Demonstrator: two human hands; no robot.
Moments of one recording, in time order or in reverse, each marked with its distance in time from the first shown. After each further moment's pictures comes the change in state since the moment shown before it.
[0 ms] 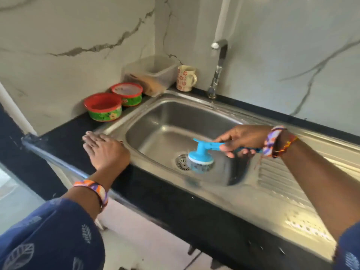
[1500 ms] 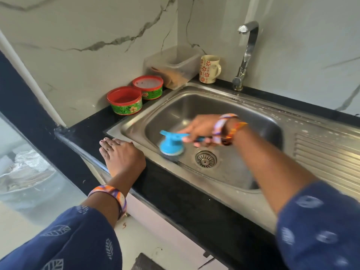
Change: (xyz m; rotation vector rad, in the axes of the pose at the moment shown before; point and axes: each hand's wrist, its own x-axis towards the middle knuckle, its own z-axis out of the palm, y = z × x) left_hand -0.021 -0.013 0.008 0.059 0.026 -0.089; right_hand 0.096 -0.061 0.046 -0.024 -0.054 -0.110
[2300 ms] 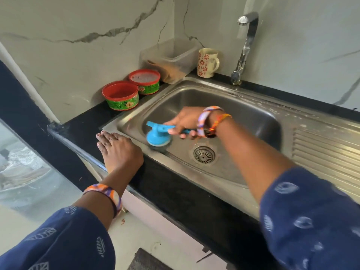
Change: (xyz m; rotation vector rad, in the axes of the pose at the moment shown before) left_hand 0.003 0.000 0.000 0.007 -0.017 0.057; right_hand 0.017 -0.019 0.011 0.001 0.032 -0.013
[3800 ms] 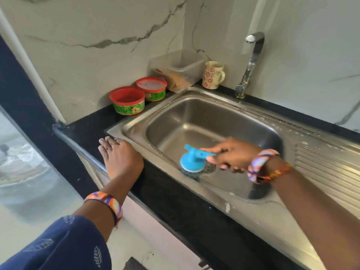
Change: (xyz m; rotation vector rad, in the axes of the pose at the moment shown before) left_hand -0.004 -0.001 -0.005 -0.042 0.035 -0.028; right_hand -0.078 0.051 0.005 -0.055 0.147 -0.047
